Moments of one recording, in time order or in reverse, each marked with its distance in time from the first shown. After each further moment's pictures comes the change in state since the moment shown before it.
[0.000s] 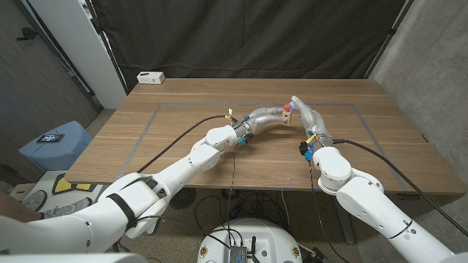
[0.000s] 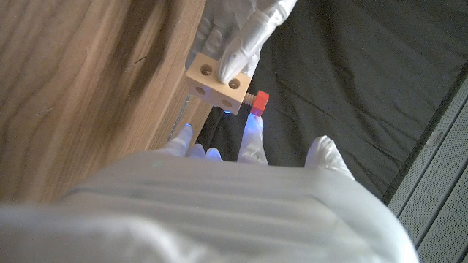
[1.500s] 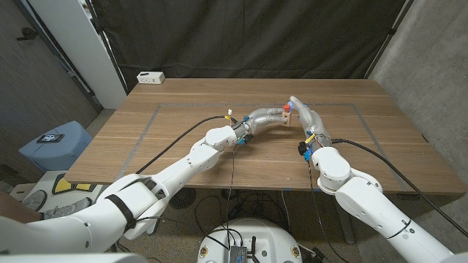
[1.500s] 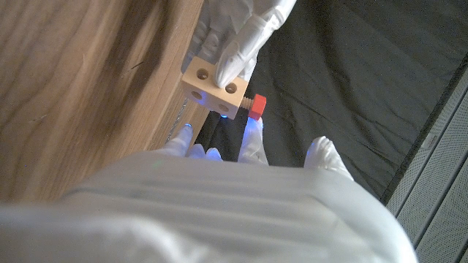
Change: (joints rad) left arm 0.007 0.008 -0.001 -0.015 -0.005 0.010 -0.007; left_hand -0.002 0.002 0.000 0.000 0.003 0.000 0.000 0.000 0.000 0.002 -0.001 -0.001 -0.001 0.000 0.000 0.000 0.002 0.000 0.000 0.000 0.000; right arm 0.005 0.000 -0.007 0.008 -0.006 0.011 0.019; right_hand -0.004 0.004 0.000 -0.008 0.000 0.005 -0.005 -0.023 0.002 0.000 0.000 0.000 0.000 0.000 0.000 0.000 0.000 0.000 0.000 0.000 0.000
